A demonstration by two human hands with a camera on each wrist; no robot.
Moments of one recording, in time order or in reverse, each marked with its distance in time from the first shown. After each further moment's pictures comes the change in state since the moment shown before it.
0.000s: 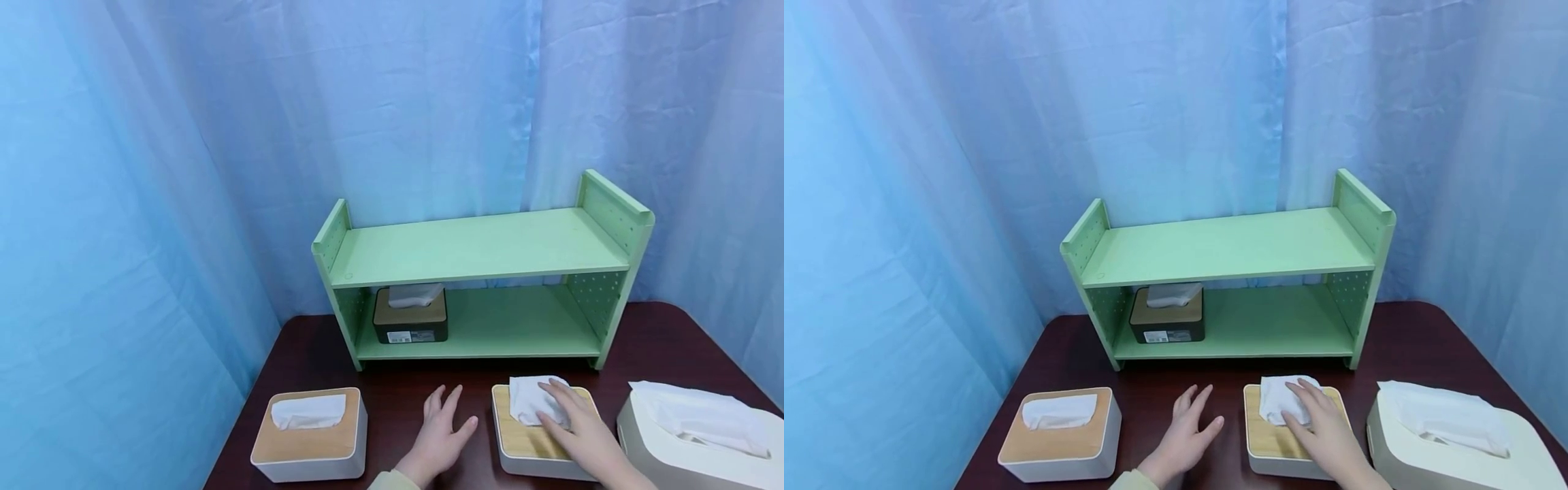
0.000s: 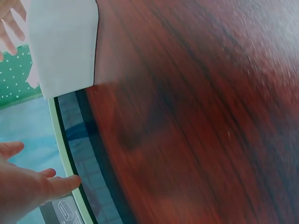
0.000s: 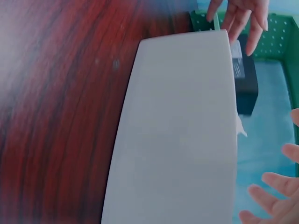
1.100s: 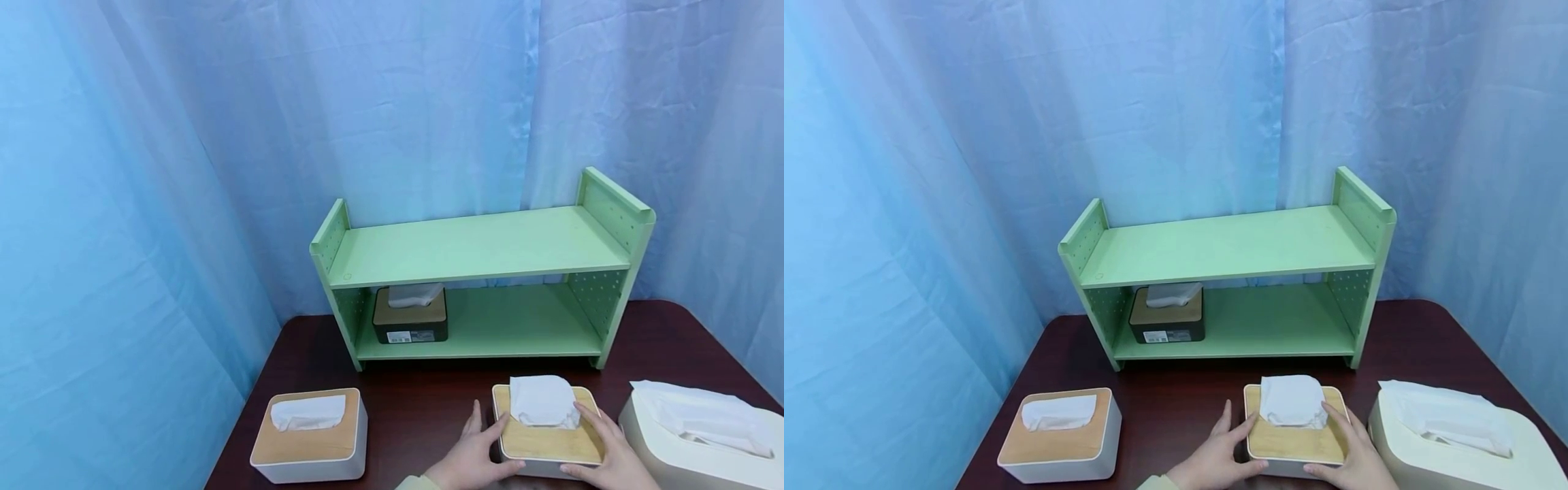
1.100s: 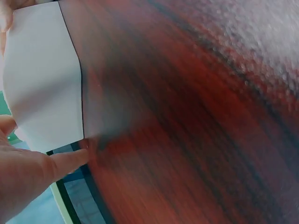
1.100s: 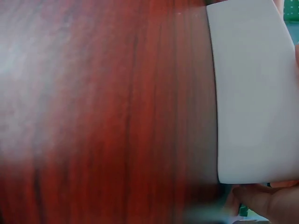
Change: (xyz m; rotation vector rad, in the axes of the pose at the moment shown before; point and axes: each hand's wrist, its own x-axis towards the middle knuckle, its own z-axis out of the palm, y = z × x) left_hand -0.001 0.020 0.037 0.104 -0.279 0.043; right_hand -0.044 0.060 0.001 0.100 -0.166 0.138
